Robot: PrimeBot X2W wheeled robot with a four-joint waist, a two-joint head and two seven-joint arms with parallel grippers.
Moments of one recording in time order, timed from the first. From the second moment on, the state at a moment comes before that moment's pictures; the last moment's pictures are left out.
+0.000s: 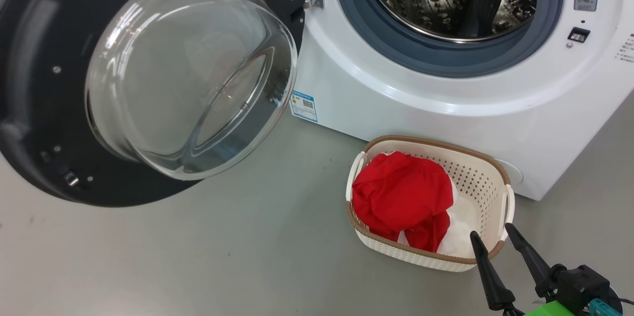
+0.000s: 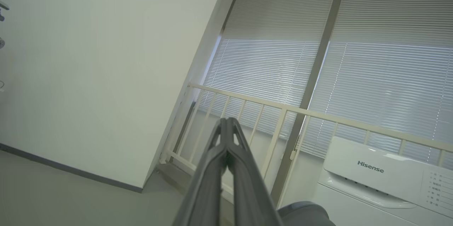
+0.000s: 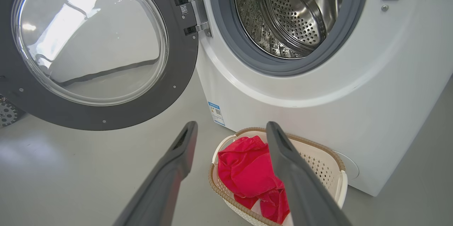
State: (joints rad) left arm -0.78 0.28 0.37 0.43 -0.62 -0.12 -0.24; right arm 0.10 -0.12 0.07 0.17 0.33 0.13 -0.26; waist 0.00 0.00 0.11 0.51
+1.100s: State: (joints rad) left arm -1.09 0.49 0.28 1.13 -0.97 -0.12 0.67; right arm 0.08 -0.15 0.08 0.16 0.31 0.13 -0.26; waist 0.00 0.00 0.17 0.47
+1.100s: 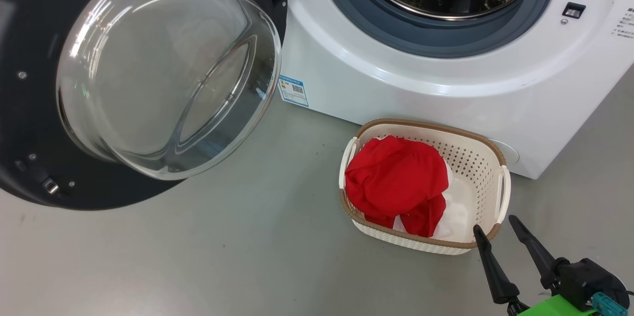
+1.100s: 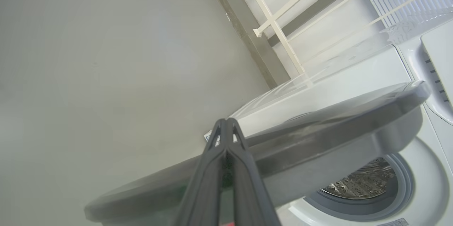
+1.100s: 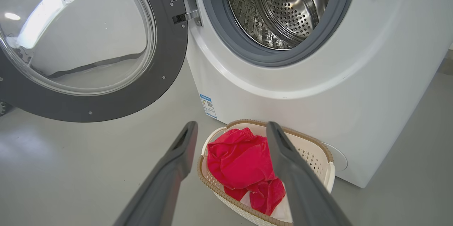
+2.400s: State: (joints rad) left arm -0.78 0.48 0.08 0.51 -1.33 -0.12 1.07; right arm 0.08 -0.14 0.07 0.16 0.31 0.13 -0.26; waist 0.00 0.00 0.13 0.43
